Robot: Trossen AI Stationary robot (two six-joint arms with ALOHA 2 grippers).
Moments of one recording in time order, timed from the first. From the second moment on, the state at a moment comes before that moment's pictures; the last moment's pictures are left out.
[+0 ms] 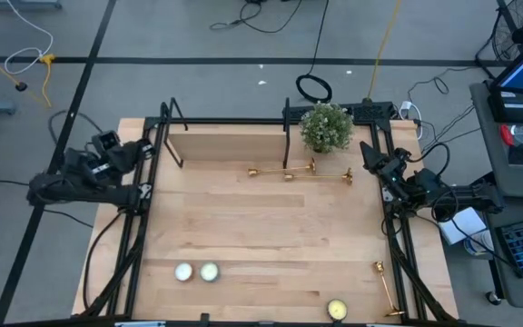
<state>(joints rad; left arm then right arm) 0.01 0.25 0.41 0.61 -0.05 -0.78 0.00 0.14 0.01 0.62 0.74 0.88</state>
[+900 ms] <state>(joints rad) 0.29 1.28 1.64 -0.93 -0.06 0.07 0.00 0.14 0.01 0.56 0.70 0.92</state>
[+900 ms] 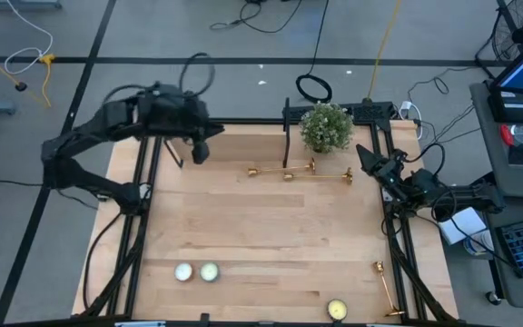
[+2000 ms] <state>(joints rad) 0.50 1.73 1.71 -1.38 -0.28 0.35 0.00 0.14 0.01 0.55 0.50 0.96</state>
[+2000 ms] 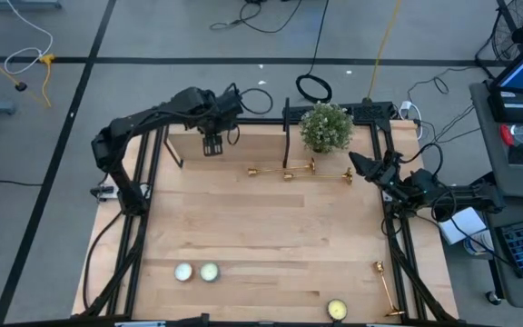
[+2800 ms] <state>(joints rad) 0.52 1.84 1.71 -1.33 -0.15 0.30 0.00 0.14 0.01 0.55 0.50 0.96</state>
